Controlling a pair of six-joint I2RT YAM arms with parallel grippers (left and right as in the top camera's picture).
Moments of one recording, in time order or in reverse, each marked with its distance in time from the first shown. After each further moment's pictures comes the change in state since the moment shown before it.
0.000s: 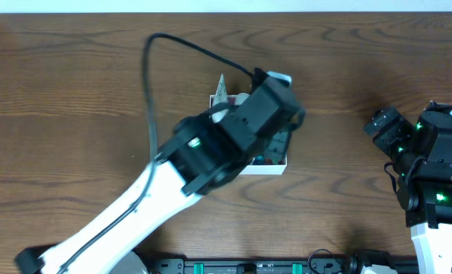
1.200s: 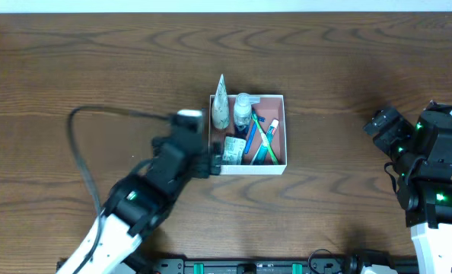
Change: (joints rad) left arm 0.317 -0.537 -0.978 0.555 -0.088 0.079; right arm 0.000 0.000 0.000 0.000 0.000 0.000
